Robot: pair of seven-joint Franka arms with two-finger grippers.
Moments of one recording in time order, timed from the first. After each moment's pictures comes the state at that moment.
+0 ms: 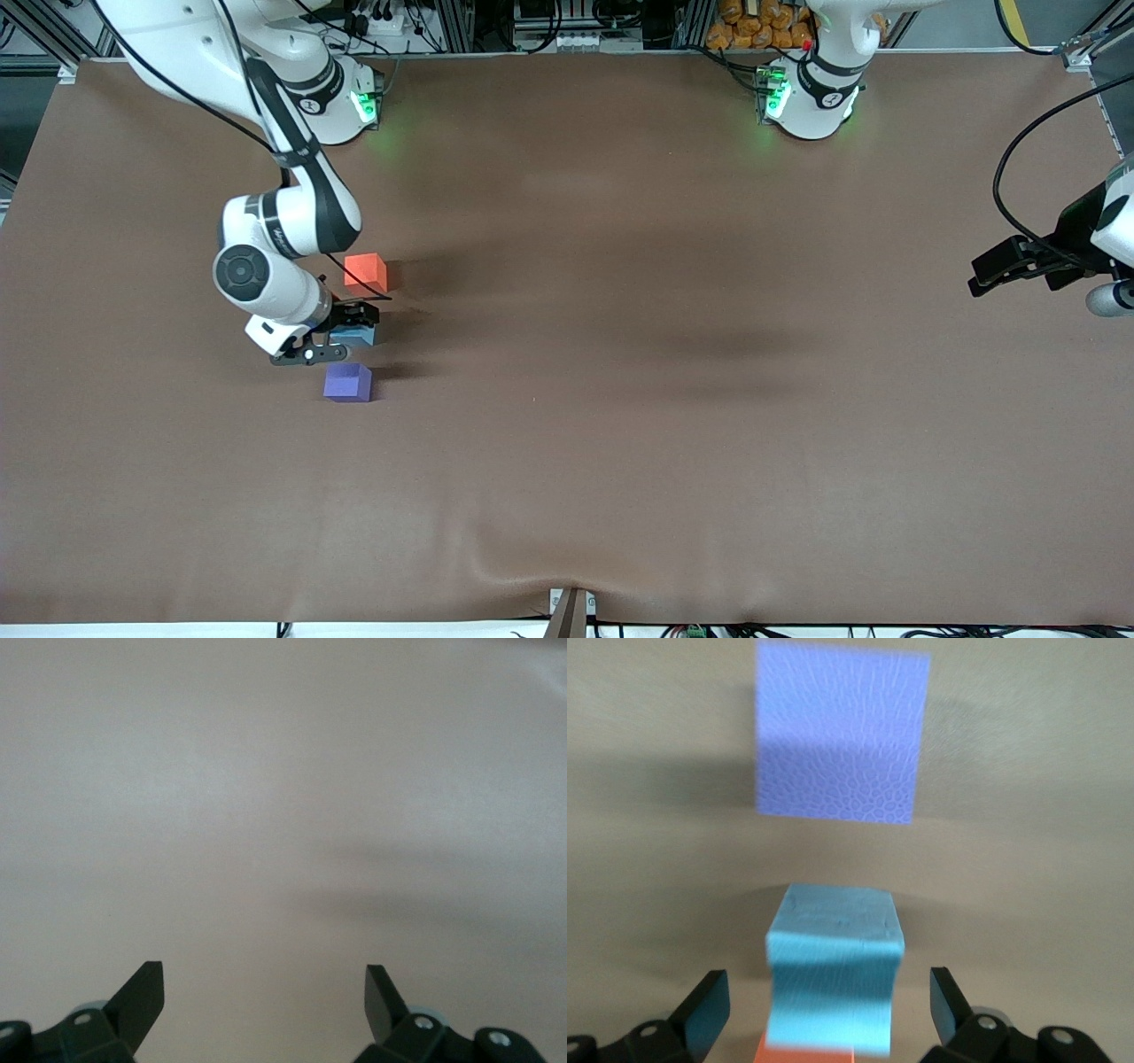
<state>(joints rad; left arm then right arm) 0.05 0.09 -0.08 -1.54 0.00 1.69 -0.12 0.27 0.30 -0.07 -2.12 0.04 2.26 0.09</state>
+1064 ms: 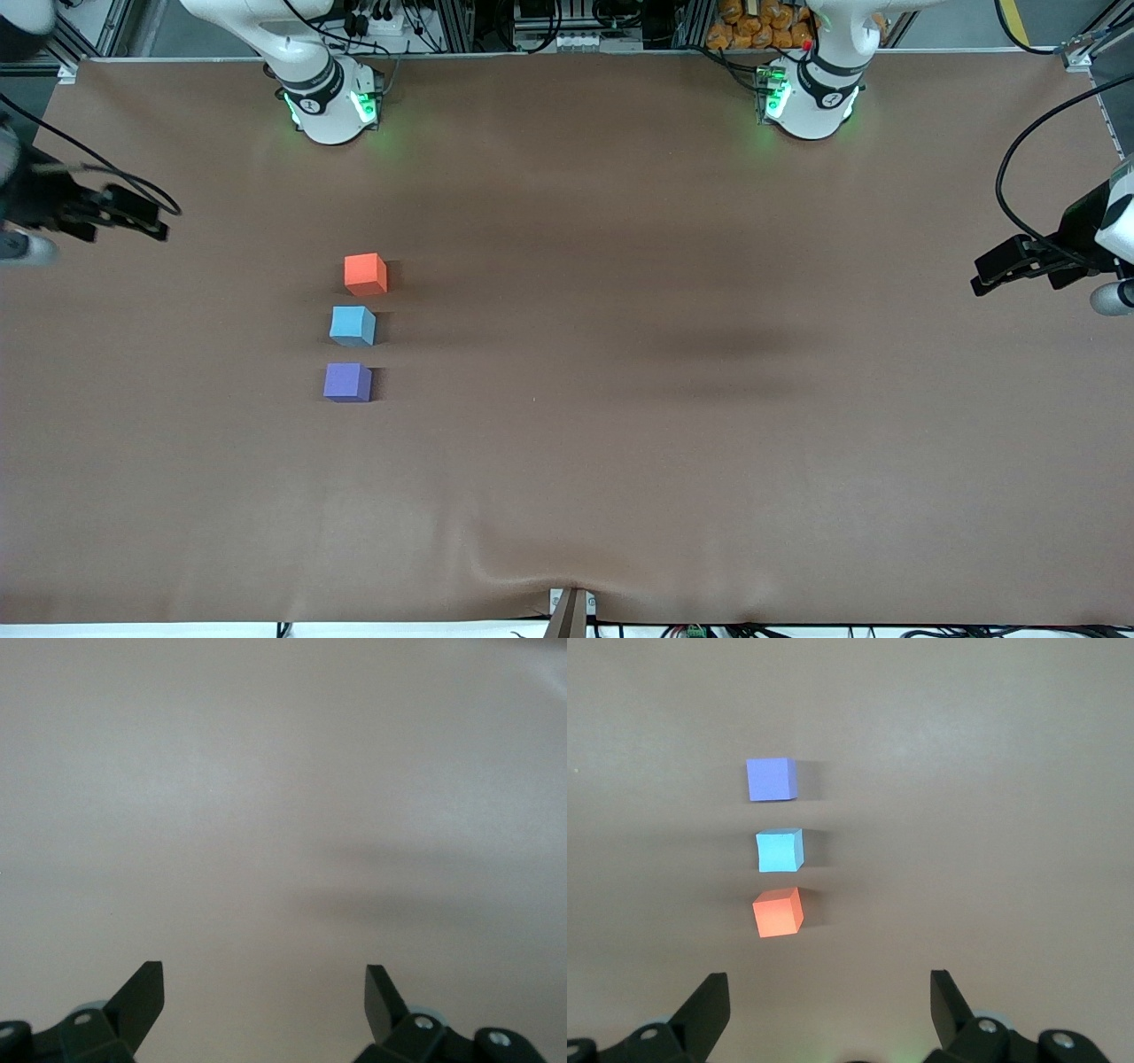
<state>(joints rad) 0.05 0.09 -0.08 -1.54 0.00 1.68 -0.12 0.03 -0.04 -0.07 -1.62 0.04 1.50 -0.03</state>
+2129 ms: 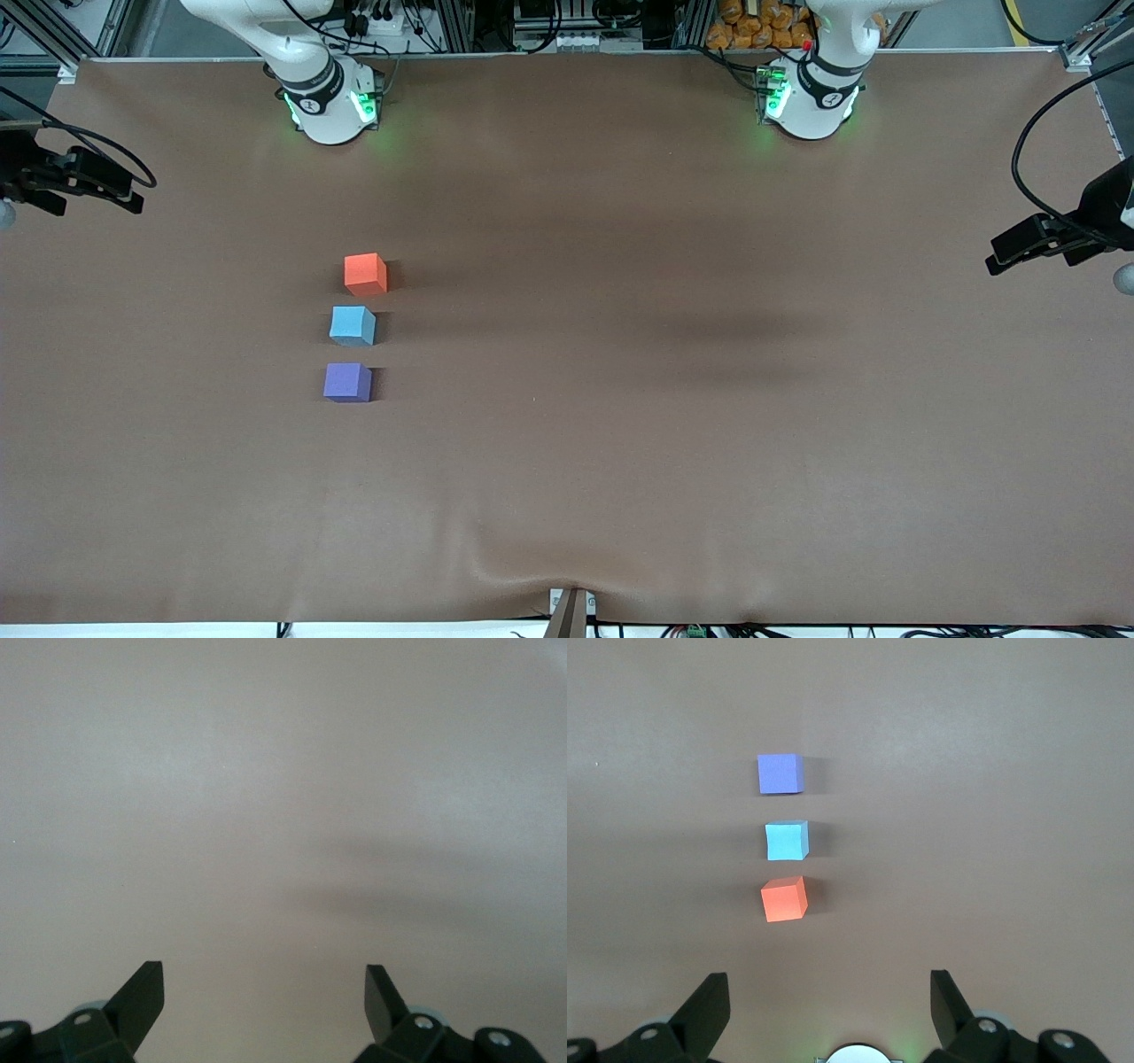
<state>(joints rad) 0.07 0.05 -0.07 -1.53 -0.01 1.61 -0.13 0.03 -0.04 -0.06 -1.54 0.04 1.42 -0.03</state>
